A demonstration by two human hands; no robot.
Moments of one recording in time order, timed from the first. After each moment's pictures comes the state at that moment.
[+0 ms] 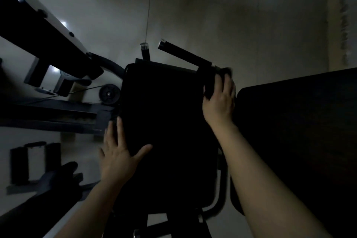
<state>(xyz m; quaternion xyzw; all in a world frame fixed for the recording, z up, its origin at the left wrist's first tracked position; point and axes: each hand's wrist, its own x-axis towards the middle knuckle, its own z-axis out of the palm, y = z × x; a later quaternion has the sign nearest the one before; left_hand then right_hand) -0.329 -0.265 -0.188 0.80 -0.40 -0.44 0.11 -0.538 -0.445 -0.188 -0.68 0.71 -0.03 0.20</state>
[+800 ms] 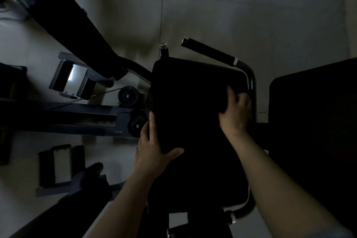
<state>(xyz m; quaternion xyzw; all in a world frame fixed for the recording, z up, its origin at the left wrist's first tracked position) -0.314 -0.266 -0.195 0.72 -0.42 -0.52 0.18 -0.522 -0.397 -0.220 -0.65 0.73 0.02 0.18</state>
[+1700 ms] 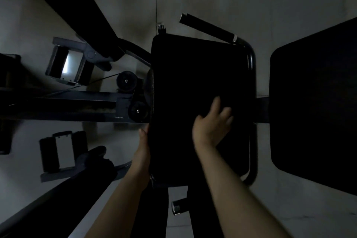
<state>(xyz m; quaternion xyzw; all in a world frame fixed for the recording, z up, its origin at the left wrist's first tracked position) -0.315 -0.200 -0.200 0.65 -0.07 -0.67 0.33 -0.455 -0.287 -0.220 -0.52 0.83 -0.05 0.21</state>
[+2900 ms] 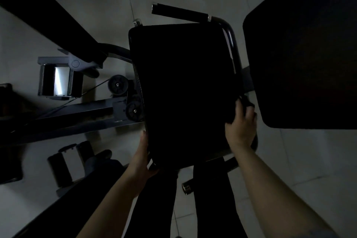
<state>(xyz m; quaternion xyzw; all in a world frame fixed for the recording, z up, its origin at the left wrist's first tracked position) -0.300 -0.174 -0.158 0.61 -0.08 -0.76 0.20 -0.562 -0.218 -0.232 -0.53 0.83 -0.06 0.16</state>
